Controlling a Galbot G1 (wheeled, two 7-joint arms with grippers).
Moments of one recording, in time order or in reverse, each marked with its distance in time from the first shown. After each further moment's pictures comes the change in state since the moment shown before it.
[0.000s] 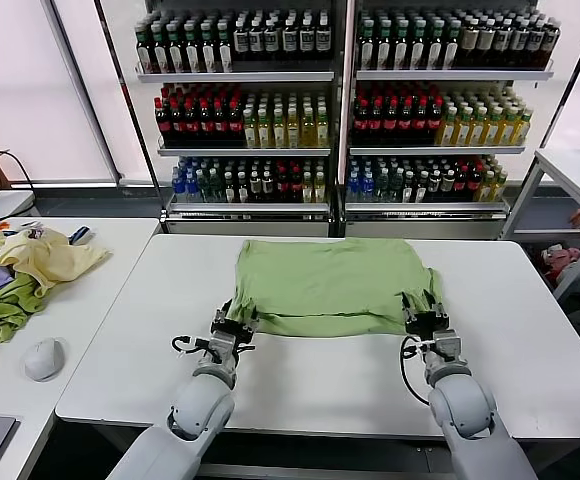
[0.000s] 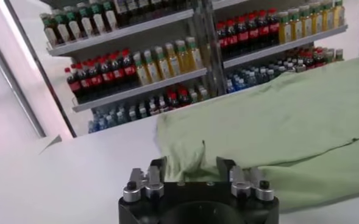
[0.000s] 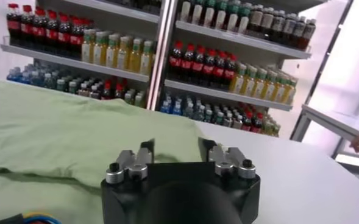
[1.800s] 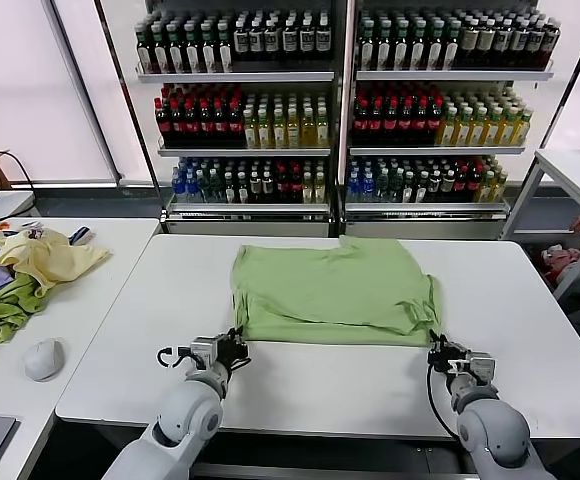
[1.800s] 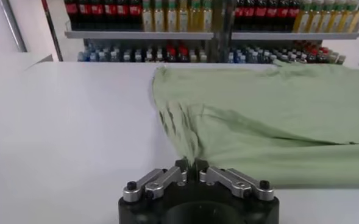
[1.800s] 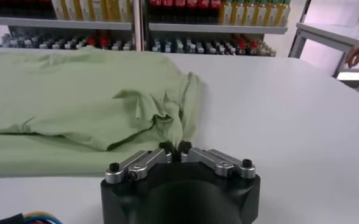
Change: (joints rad) left arm 0.074 0.010 -0.059 -0.087 -0.318 0.101 -0.062; right arm -0.205 -0.023 0.104 0.151 0.194 -0.163 0.010
